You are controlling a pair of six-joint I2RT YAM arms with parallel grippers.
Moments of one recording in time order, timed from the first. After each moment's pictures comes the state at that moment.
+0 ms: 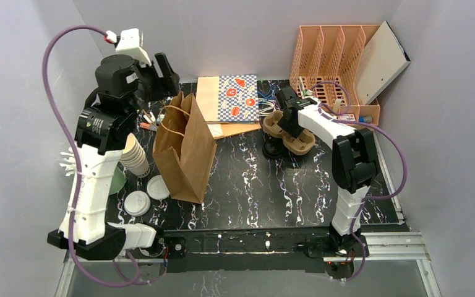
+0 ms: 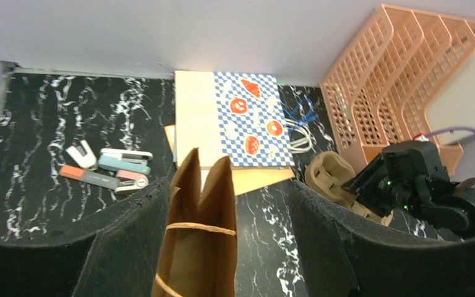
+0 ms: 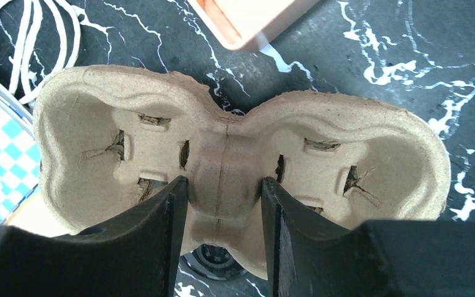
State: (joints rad) left arm -0.35 1.27 1.92 -0.89 -0.21 -0.28; right arm 0.43 1.94 1.52 -0.74 0.42 1.05
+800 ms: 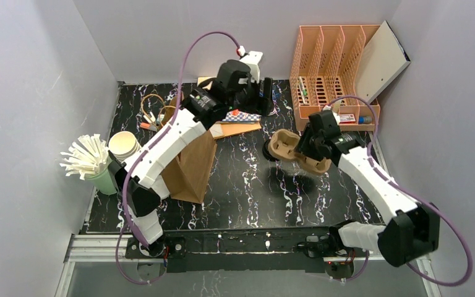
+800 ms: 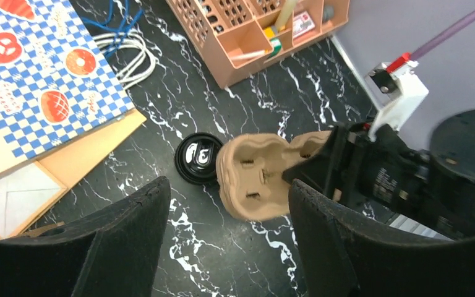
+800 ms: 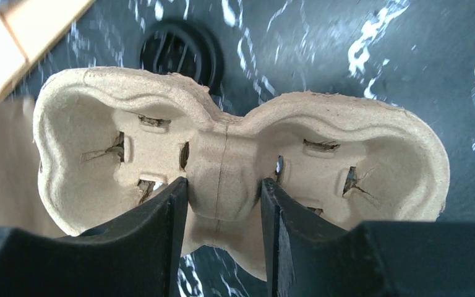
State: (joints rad) left arm -0.76 1.73 2.00 -0.73 -0.03 -0.35; right arm 0.40 1.26 1.05 -0.71 0.19 0.74
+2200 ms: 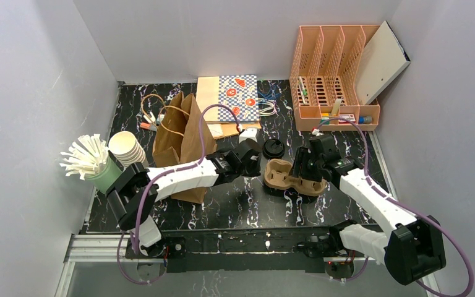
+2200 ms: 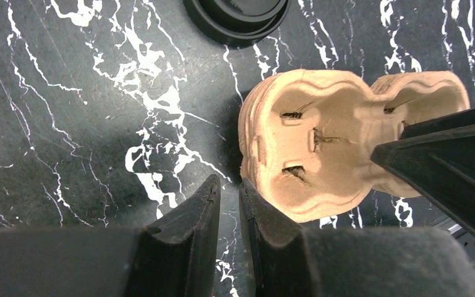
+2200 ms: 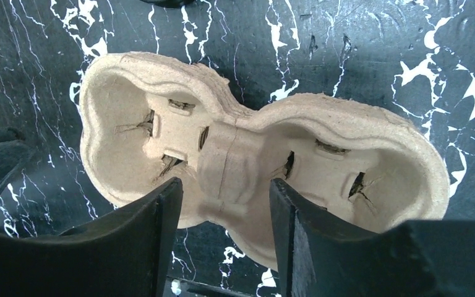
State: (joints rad) left arm -0.99 1.62 1.08 -0.22 -0.27 -0.71; right arm 0.40 1.07 0.68 -0.55 -0.07 0.53
